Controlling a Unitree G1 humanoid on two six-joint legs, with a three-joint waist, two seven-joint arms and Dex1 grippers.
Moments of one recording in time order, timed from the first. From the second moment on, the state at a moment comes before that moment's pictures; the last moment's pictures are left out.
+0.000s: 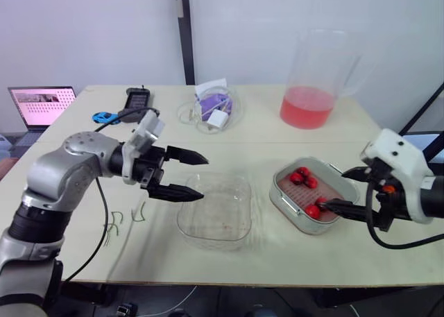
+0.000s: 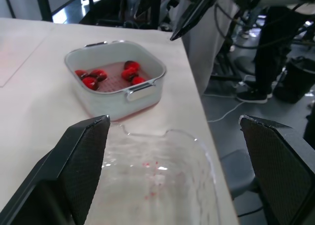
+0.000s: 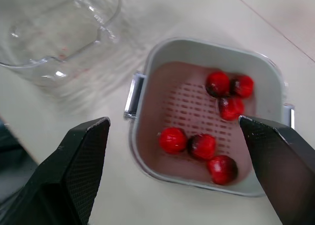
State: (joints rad) left arm -0.77 0.81 -0.07 -0.12 -0.70 0.65 -1.39; right arm -0.49 -1.23 -0.51 -0.73 1.13 1.61 0.52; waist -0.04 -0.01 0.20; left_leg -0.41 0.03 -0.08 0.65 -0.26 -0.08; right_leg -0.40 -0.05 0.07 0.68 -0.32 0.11
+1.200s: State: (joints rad) left arm -0.55 0.82 0.00 -0.19 -0.64 0.53 -1.35; right arm -0.90 -1.20 0.47 -0.39 1.96 1.22 -0.68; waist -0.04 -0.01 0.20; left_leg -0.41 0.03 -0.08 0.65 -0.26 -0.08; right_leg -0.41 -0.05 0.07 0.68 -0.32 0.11
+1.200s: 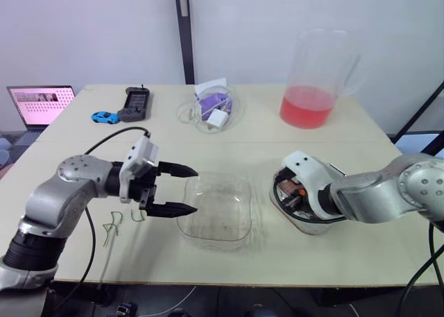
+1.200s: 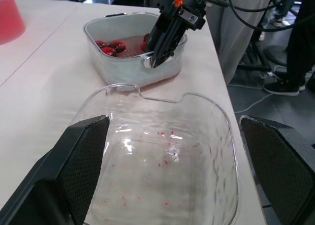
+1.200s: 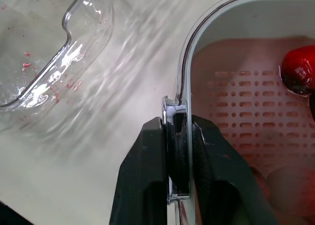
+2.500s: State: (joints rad) left arm -0.75 0.74 -0.11 -0.03 -0.54 0.48 -1.45; right arm -0.80 -1.44 0.17 -0.63 1.74 1.31 -0.14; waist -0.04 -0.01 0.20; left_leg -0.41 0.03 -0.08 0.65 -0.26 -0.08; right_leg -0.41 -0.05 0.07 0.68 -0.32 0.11
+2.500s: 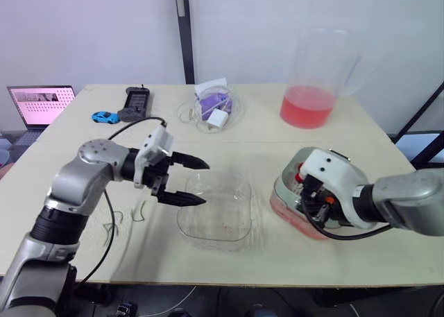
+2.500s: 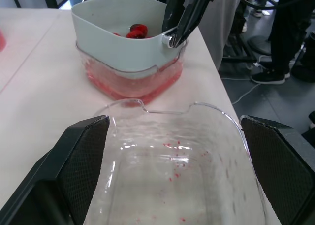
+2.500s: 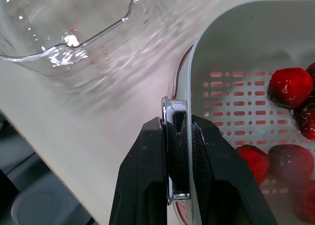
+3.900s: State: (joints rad) left arm -0.79 0.71 -0.13 0.03 -0.50 0.45 -1.48; right arm -0.76 -1.55 -0.03 -0.68 1.32 1.37 0.46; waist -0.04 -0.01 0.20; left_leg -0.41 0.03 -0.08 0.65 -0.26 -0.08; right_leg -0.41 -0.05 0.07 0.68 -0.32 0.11
